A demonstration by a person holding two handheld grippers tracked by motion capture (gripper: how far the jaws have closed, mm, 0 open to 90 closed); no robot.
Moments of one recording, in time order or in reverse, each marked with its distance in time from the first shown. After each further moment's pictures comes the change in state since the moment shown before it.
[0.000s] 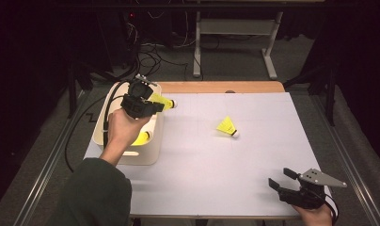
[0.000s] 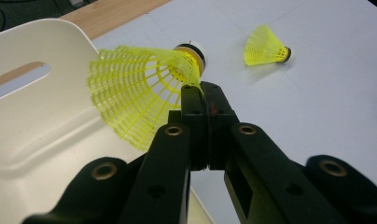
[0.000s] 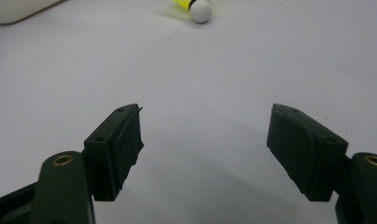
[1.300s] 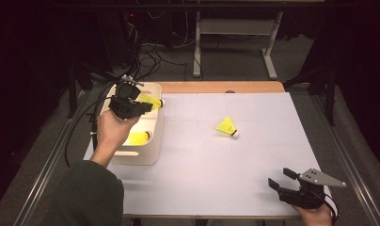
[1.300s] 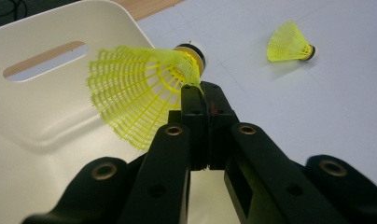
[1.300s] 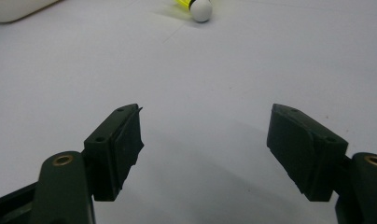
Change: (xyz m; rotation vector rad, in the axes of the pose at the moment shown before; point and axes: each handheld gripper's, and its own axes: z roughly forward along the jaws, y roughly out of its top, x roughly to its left) left arm 0.021 -0.015 -0.012 -0.009 0.048 -0.051; right arm 0.000 0.000 0.001 0.002 0.000 -0.005
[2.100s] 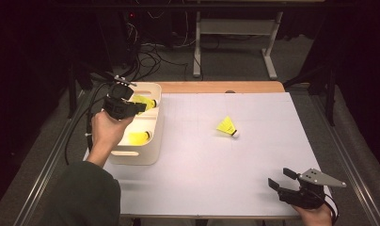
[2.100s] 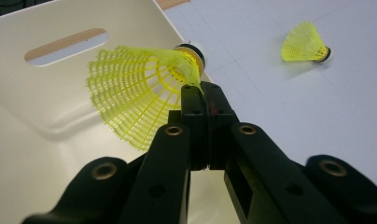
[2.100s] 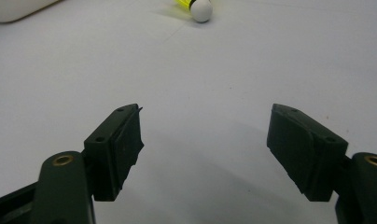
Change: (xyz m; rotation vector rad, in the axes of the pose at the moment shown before) left arm 0.016 -0.009 0.000 0.000 0.014 -0.049; right arm 0.000 0.000 0.000 0.000 0.000 -0.001
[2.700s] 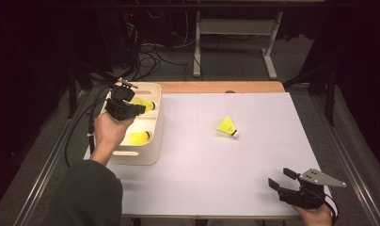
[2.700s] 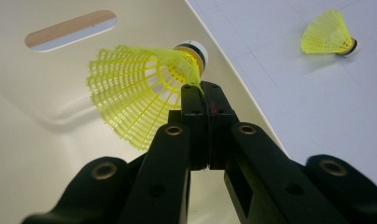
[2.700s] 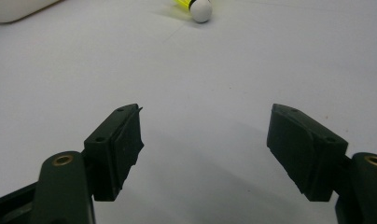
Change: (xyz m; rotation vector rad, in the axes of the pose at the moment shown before) left arm 0.007 -0.002 0.020 0.038 0.027 -0.015; right arm 0.000 0.000 0.000 -0.001 0.000 0.002
